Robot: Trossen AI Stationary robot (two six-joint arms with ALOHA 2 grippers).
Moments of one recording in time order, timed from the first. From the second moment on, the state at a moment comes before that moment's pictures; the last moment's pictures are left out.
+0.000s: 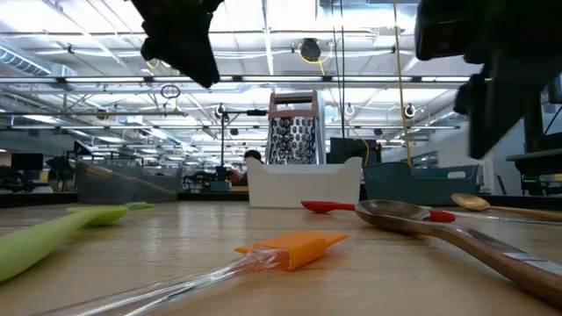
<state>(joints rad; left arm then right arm) -0.23 1.45 1.16 -0.74 -0.52 -0.67 0.51 1.48 0.88 -0.46 0.07 0.91</state>
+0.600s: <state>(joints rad) -0.23 1.47 1.16 -0.50 -0.44 -0.37 0.55 1.45 0.88 -0.64 -0.06 1.20</state>
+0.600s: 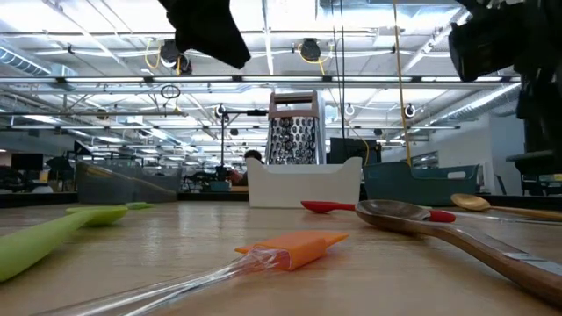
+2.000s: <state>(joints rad) -0.23 1.47 1.16 -0.46 -0.37 -0.24 0.71 1.40 0.88 -0.80 -0.13 1.59</state>
